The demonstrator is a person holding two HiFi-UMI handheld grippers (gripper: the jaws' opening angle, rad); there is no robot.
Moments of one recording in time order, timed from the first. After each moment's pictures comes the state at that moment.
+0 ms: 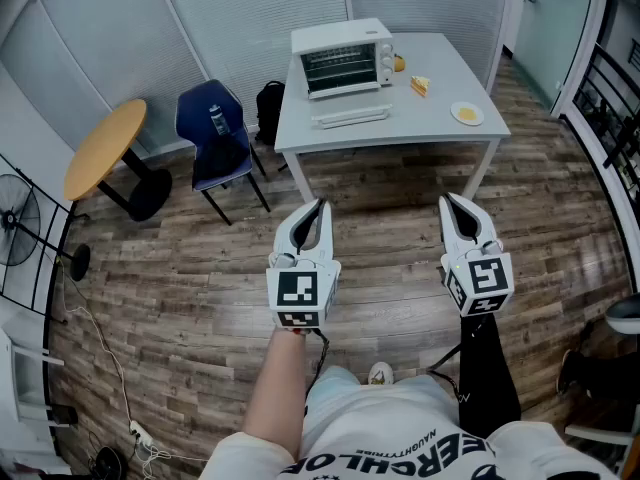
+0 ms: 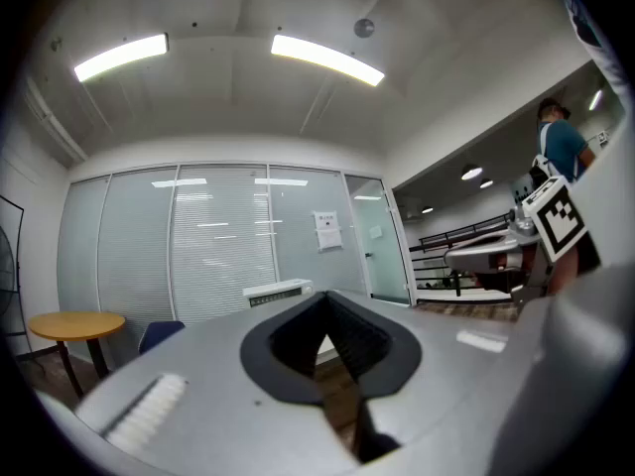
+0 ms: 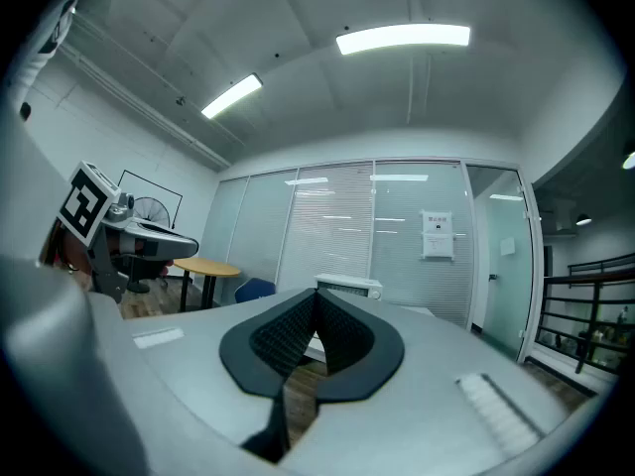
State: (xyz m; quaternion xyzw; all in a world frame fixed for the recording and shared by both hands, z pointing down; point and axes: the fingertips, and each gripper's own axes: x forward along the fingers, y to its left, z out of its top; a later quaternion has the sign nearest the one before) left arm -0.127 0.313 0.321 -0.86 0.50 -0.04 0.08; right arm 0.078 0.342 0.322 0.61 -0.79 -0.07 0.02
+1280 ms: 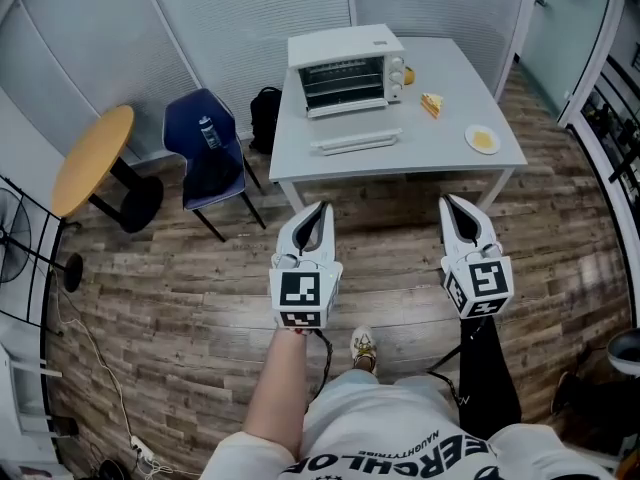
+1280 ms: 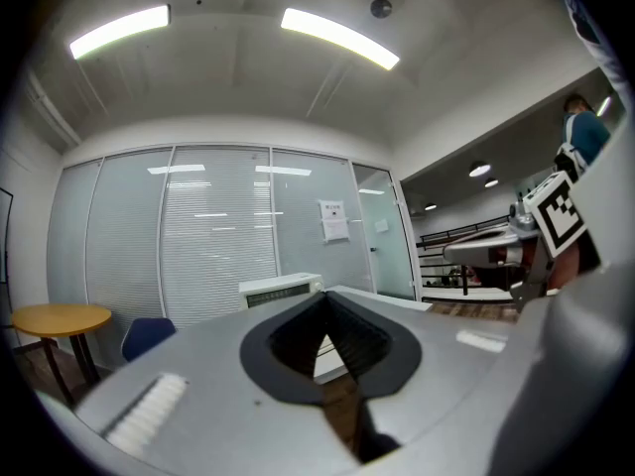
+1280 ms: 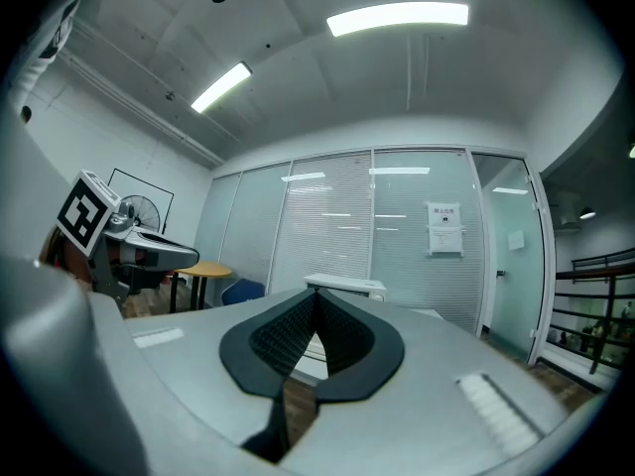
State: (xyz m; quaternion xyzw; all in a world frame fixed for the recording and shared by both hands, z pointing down) left arm -0.116 0.141 0.339 -0.86 0.50 -0.05 0.06; right arm 0.086 0.172 0.327 0.61 -0.79 -0.06 0.02
